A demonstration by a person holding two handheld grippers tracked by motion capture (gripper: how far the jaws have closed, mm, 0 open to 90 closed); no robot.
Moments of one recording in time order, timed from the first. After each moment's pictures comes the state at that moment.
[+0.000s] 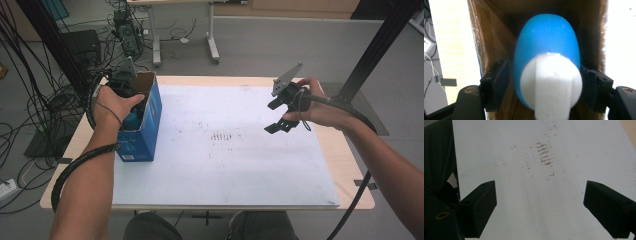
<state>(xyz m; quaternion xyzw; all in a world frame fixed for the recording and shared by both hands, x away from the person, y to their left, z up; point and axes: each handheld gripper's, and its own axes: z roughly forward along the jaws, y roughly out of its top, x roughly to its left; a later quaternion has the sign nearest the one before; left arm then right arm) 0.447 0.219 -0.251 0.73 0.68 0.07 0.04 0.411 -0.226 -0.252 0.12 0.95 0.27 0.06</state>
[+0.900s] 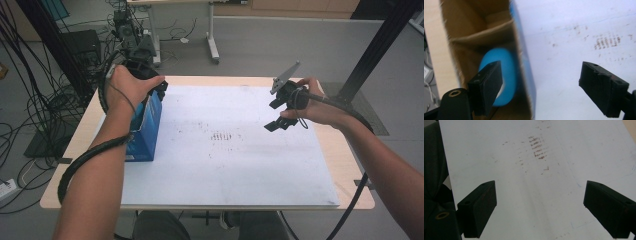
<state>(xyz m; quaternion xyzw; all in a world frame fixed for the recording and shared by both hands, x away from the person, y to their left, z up) 0.450 0.151 -0.196 0.78 0.62 0.10 0.10 0.422 -0.227 -0.258 0.16 0.95 0.25 0.06</state>
